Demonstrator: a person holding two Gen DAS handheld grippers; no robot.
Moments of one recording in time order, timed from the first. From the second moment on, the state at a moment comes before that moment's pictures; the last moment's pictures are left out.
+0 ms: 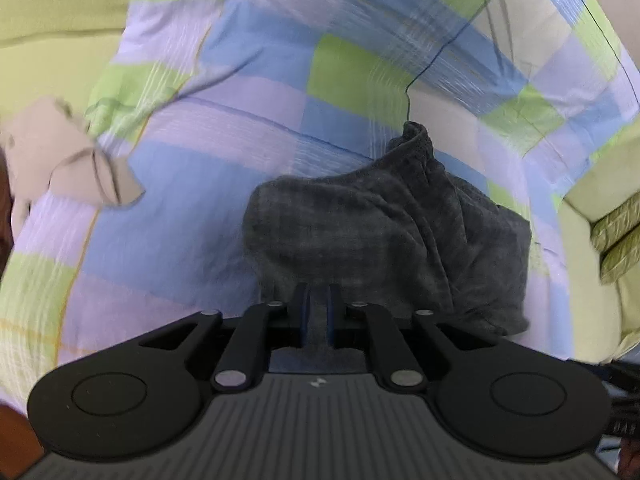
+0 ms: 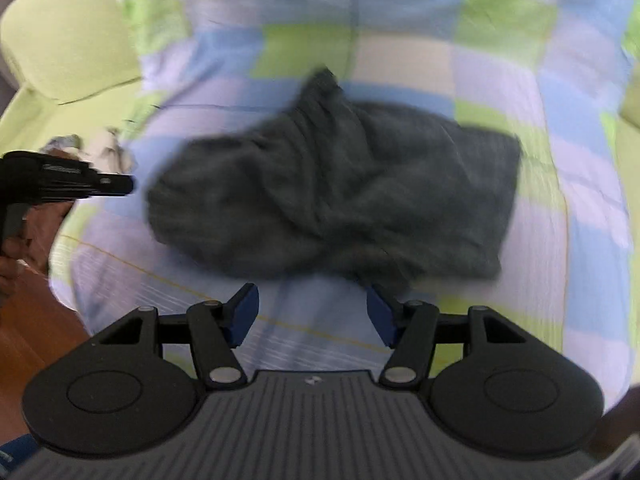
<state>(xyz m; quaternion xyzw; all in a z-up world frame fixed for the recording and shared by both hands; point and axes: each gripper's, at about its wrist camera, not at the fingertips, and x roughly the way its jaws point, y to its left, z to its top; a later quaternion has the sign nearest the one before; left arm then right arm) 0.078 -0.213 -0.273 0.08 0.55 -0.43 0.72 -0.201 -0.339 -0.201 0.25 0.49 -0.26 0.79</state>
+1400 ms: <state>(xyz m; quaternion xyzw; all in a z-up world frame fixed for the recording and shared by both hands) 0.047 -0.260 -0.368 0.06 0.60 -0.36 0.71 -0.116 -0.469 -0.275 0.16 0.51 -0.17 0.83</state>
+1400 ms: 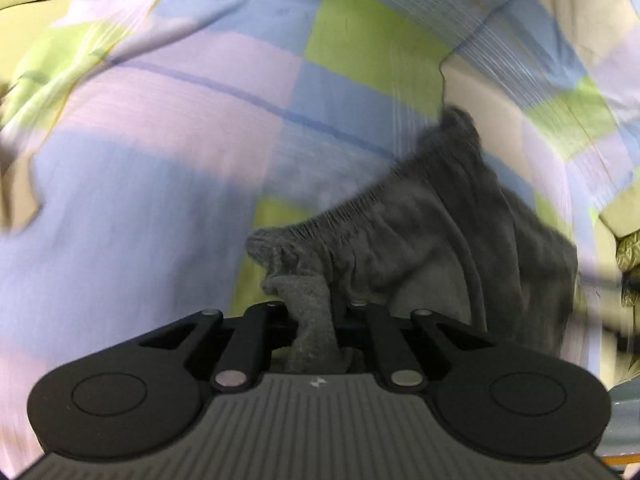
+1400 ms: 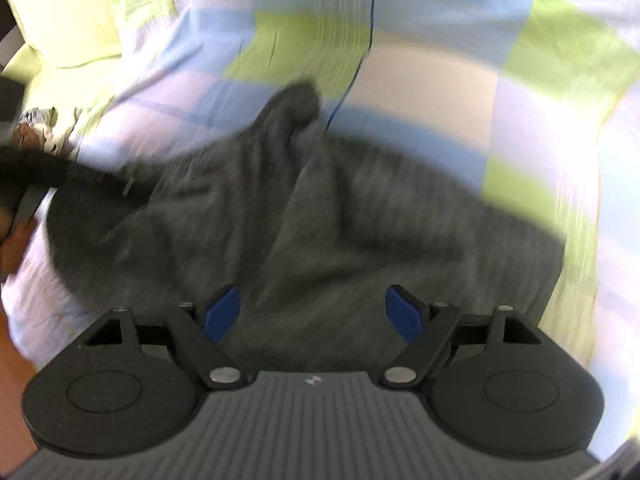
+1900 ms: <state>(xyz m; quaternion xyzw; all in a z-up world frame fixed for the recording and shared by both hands) 0.000 -0.181 -0.369 -0.01 0.62 -0.23 0.75 0.035 -0.491 -0.293 -0.01 0.47 0.17 0.86</state>
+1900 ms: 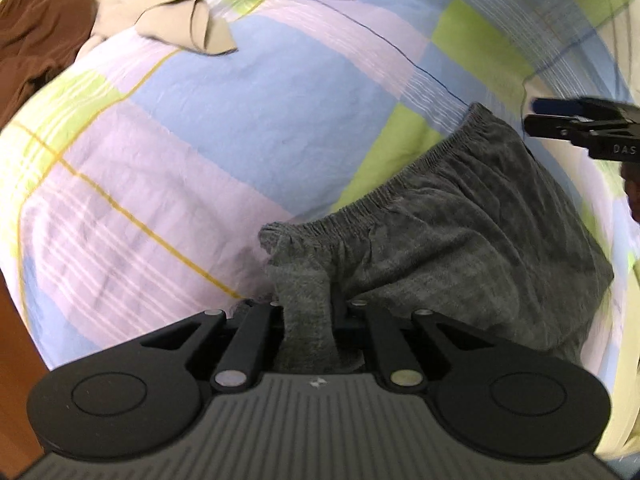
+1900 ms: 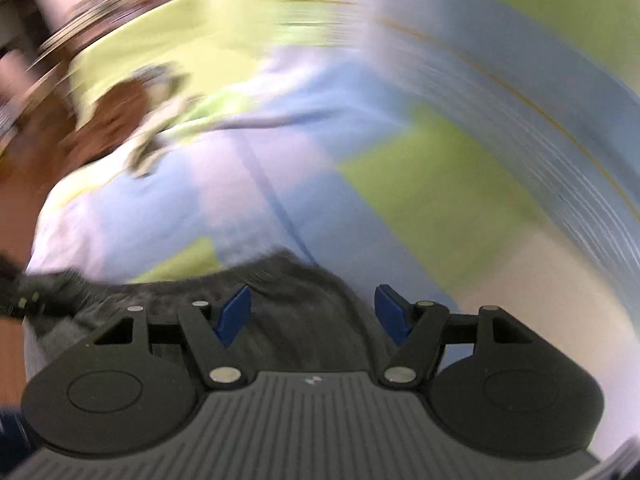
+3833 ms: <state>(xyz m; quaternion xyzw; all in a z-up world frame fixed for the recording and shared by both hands) 0.082 -0.499 -0.352 0.26 0.40 -0.45 0.76 -0.167 -0.608 -0.285 0.05 0.42 -0.29 0.86</state>
